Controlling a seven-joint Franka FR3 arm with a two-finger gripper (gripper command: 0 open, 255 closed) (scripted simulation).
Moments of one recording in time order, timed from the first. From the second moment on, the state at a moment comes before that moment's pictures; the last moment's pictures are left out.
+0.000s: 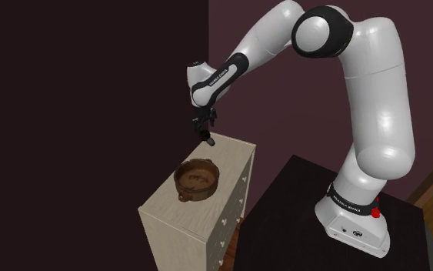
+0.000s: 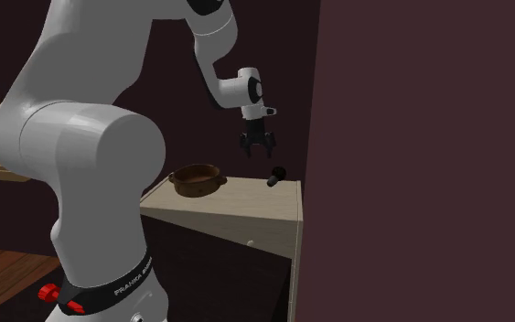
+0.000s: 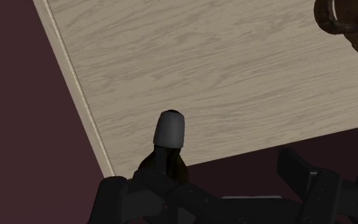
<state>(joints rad) 0.03 0.50 -0.01 -1.85 -0.19 2.32 0.23</state>
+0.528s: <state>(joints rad) 0.03 0.55 -0.01 -1.85 -0.20 2.37 0.24</state>
